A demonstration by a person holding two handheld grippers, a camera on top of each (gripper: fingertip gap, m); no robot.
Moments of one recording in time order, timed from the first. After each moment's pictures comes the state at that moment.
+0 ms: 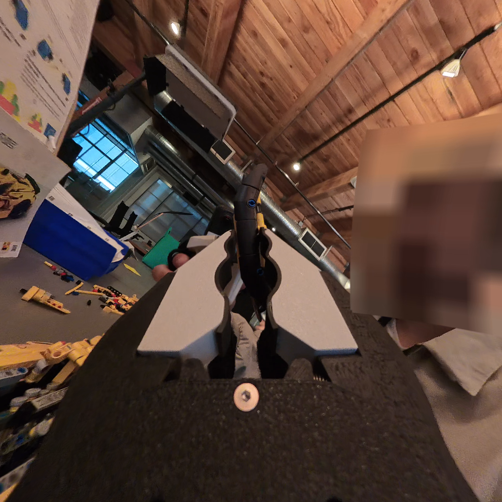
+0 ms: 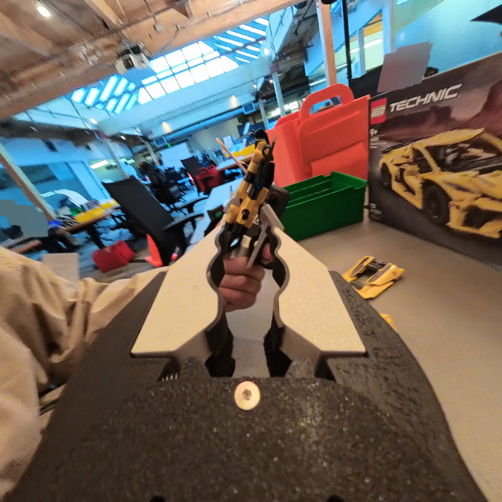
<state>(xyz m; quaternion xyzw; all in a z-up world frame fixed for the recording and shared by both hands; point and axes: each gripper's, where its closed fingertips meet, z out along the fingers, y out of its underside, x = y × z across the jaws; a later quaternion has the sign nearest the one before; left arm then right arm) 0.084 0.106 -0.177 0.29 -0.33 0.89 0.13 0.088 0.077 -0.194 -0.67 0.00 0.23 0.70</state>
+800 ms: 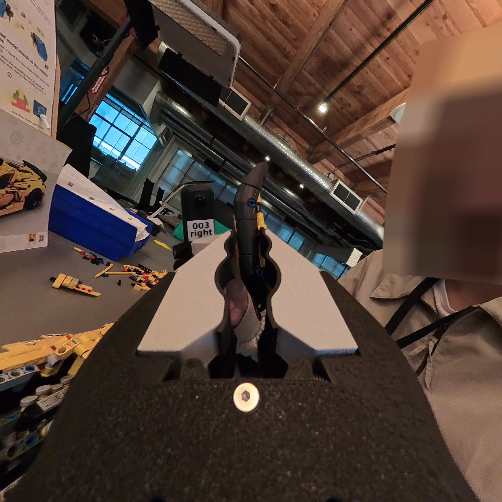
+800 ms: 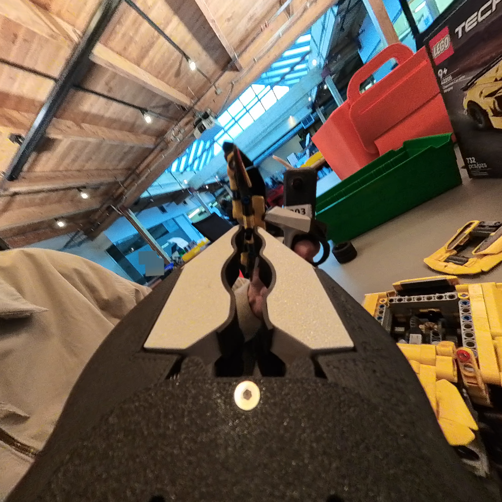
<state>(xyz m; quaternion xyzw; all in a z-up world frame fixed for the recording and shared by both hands) 0.079 0.060 -0.189 0.28 -0.43 0.85 0.07 0.077 0.054 -0.200 -0.60 0.05 0.43 0.68</state>
